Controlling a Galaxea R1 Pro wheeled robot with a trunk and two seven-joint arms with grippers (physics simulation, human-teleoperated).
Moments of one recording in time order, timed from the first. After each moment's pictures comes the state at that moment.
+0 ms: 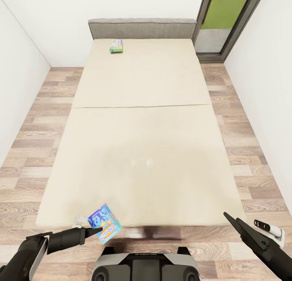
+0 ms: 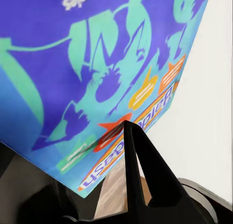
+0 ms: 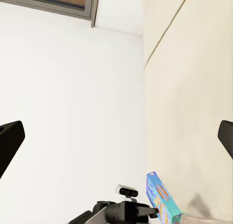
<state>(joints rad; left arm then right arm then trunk) -0.37 0.21 0.23 -0.90 0.04 0.58 -1.29 0.04 -0.10 -0.56 -1.57 -0.74 0.76 1.30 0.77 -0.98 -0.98</state>
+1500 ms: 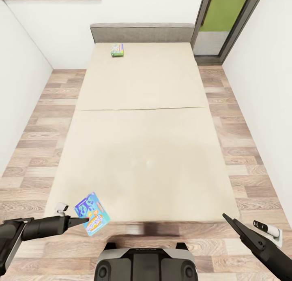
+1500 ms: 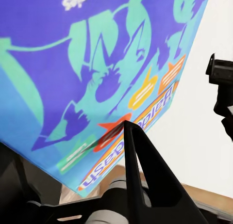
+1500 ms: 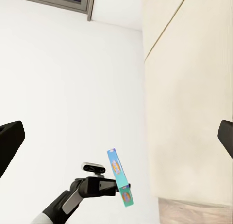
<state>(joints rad) -0.37 0.36 0.23 -1.12 0.04 0.81 -1.57 0.04 -0.10 -0.56 -1.57 -0.70 0.75 1.30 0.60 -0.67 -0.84</state>
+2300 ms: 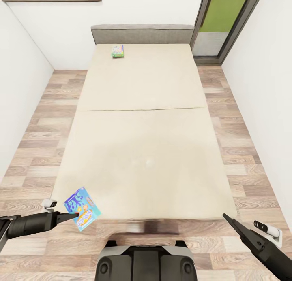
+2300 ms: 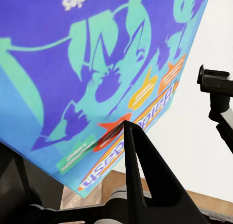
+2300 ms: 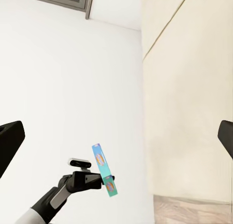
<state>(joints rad) -0.36 0.45 0.22 -1.13 0.16 0.81 -1.57 0.04 -0.10 -0.56 -1.57 -0.68 0.72 1.30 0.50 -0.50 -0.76</state>
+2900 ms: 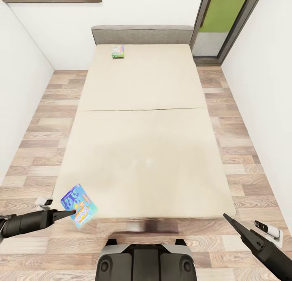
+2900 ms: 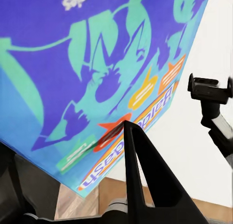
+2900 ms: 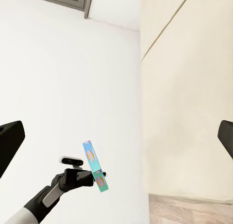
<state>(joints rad) -0.36 0.48 0.22 -1.13 0.23 0.81 -1.57 0.04 -0.10 -0.56 -1.57 -0.67 0.70 1.30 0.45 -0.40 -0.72</state>
